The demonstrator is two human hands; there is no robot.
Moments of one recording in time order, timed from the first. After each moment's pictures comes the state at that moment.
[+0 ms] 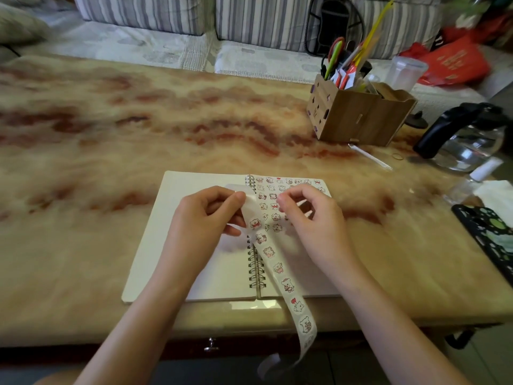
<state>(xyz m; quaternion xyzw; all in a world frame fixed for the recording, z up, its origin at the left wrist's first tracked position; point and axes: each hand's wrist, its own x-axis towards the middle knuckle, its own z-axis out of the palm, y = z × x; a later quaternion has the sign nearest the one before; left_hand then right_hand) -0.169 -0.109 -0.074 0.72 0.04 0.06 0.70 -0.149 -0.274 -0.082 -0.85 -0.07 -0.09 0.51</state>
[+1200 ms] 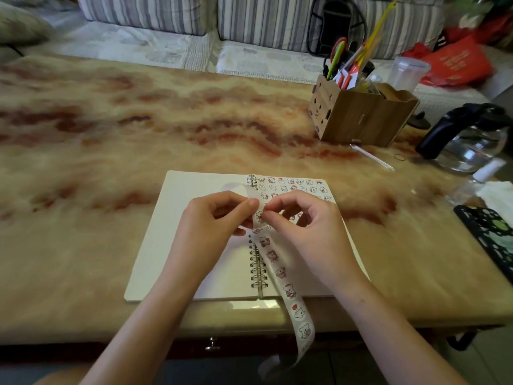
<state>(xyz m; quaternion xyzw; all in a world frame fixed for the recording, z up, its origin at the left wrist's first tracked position) -0.172 -0.112 -0.074 0.74 0.01 0.05 0.67 -0.163 -0.266 -0.074 -0.82 -0.13 -0.07 0.55</state>
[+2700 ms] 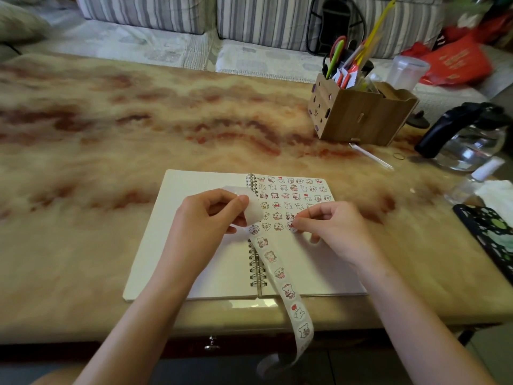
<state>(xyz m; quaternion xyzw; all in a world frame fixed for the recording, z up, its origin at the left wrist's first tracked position) -0.170 -0.107 -0.077 0.75 0.05 0.06 0.65 -0.144 -0.299 -0.076 -0.84 0.05 0.05 0.54</state>
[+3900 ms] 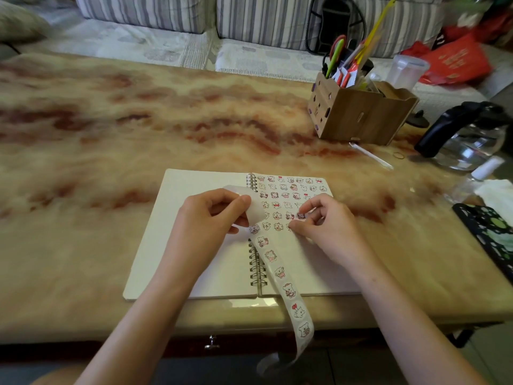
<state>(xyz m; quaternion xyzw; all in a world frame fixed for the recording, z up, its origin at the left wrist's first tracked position) -0.171 -0.110 -0.075 0.75 0.04 0.05 0.66 -0.132 -0.304 -0.102 -0.91 0.03 -0.01 0.42</state>
